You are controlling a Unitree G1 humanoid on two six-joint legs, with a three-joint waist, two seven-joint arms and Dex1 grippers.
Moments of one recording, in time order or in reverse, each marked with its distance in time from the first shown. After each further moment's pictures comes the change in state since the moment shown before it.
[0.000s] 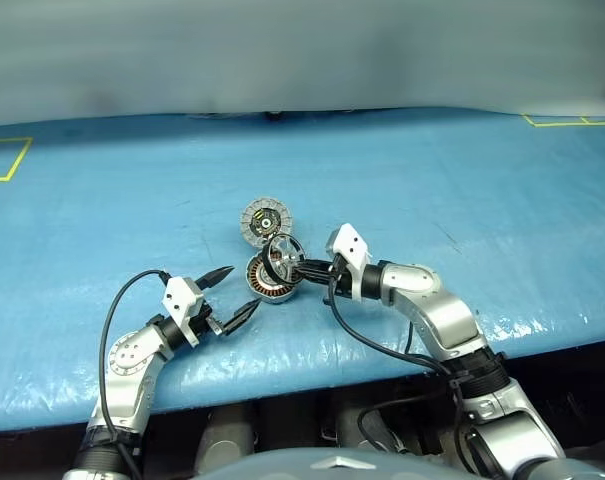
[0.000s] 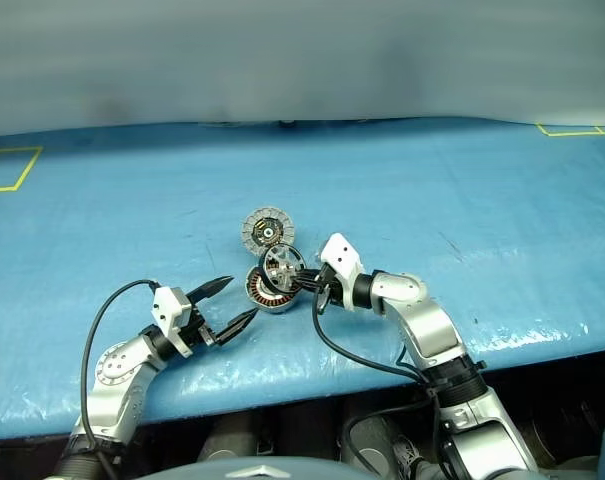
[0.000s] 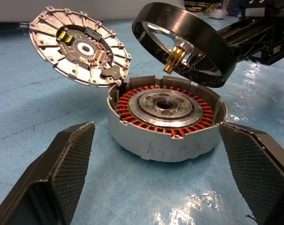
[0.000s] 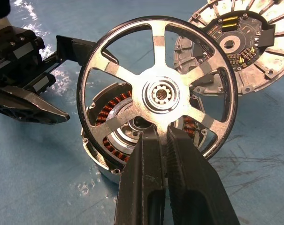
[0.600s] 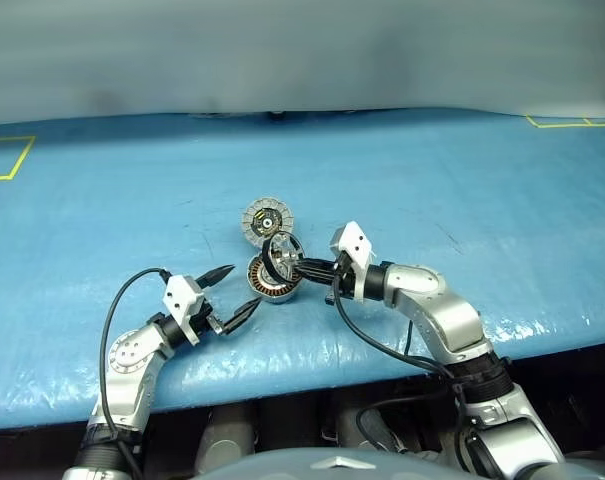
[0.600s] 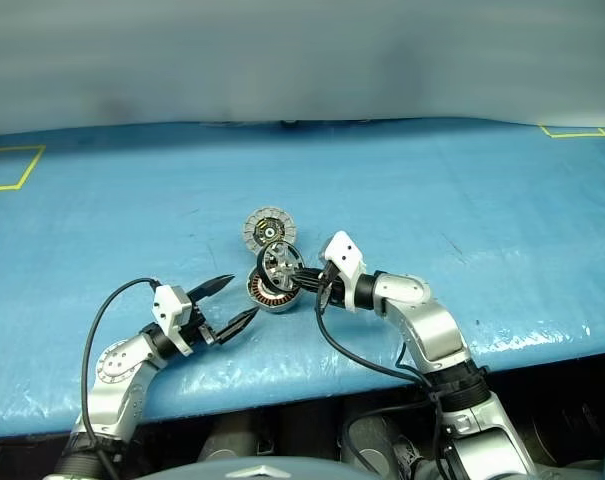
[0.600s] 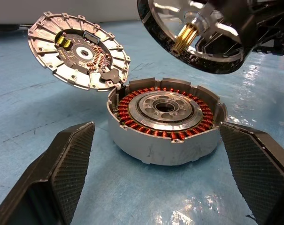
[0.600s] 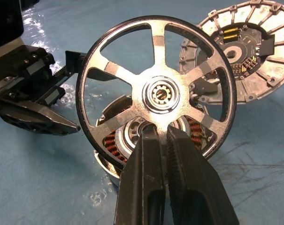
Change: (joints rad) left arm -0.004 0.001 0.000 0.000 -0.001 0.004 -0.007; right arm 0.023 0.021 -0.046 -0.015 0.055 0.044 -0.009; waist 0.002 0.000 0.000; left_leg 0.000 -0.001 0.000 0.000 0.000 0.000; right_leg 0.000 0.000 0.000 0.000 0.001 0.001
